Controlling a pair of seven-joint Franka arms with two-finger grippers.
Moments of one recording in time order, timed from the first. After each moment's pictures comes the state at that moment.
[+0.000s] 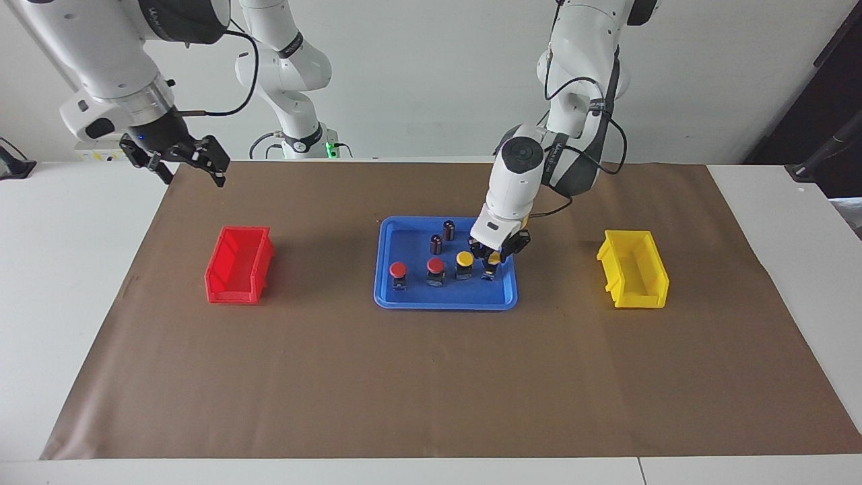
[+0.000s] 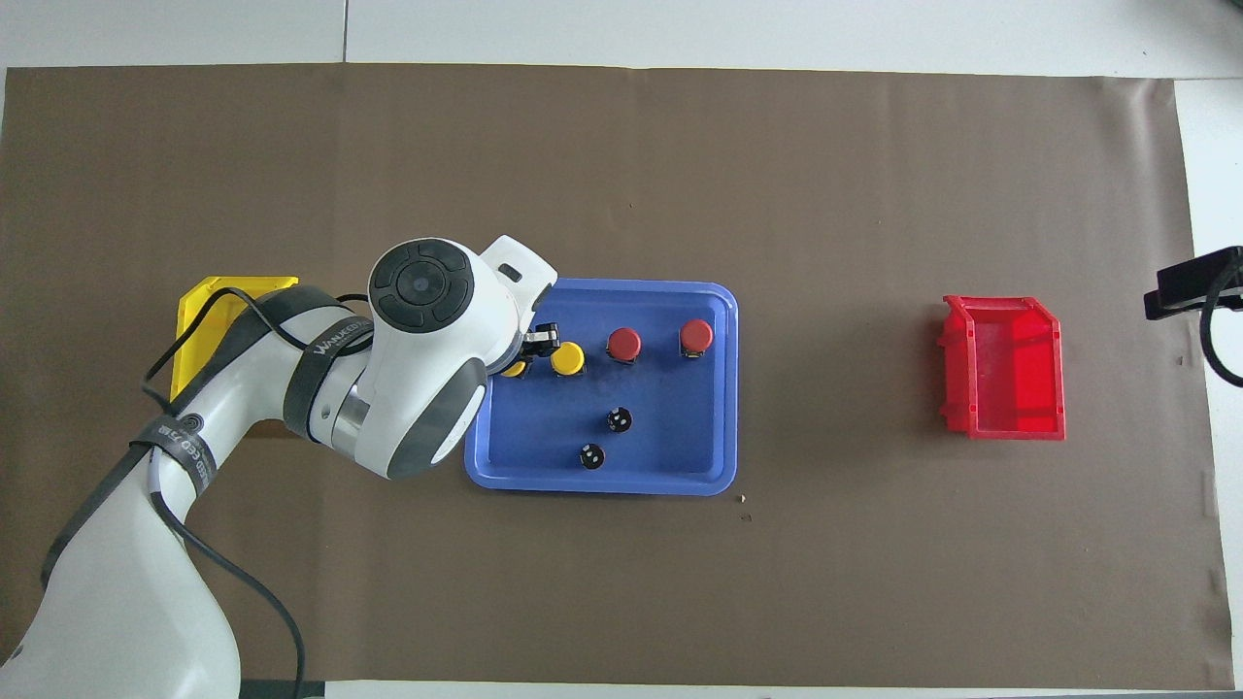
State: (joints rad) left arm -0.53 0.24 -0.07 -1.94 0.00 2.16 -0.65; right arm -0.05 -0.01 -0.09 -1.57 -0.01 1.49 -0.08
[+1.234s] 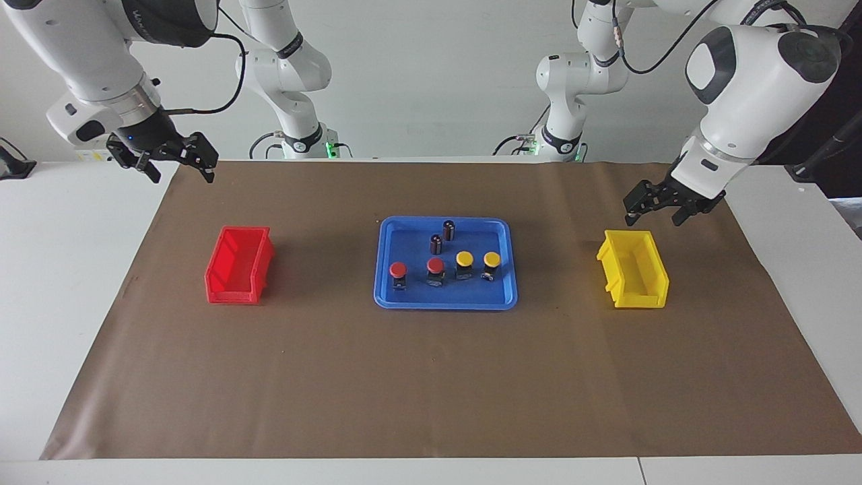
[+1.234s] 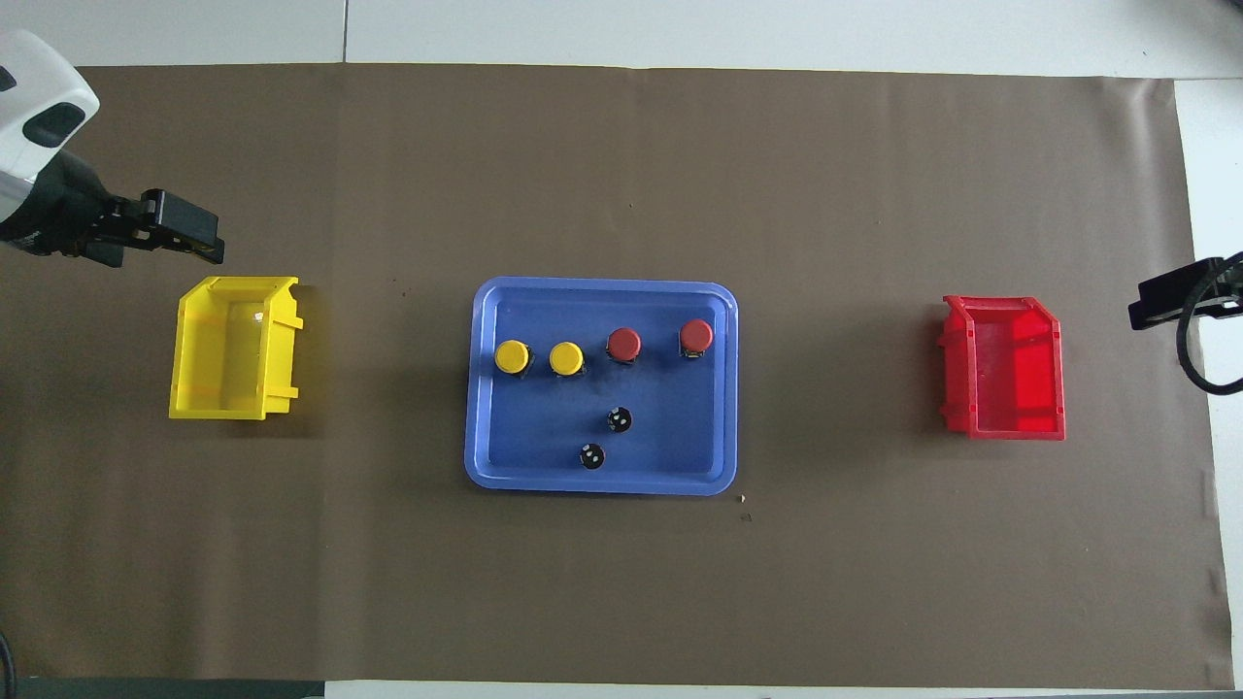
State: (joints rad) left arm -0.10 0.11 -0.03 -1.51 -0.06 1.59 -0.03; right arm -0.02 -0.01 -0.06 -1.57 -0.03 1.47 -0.09
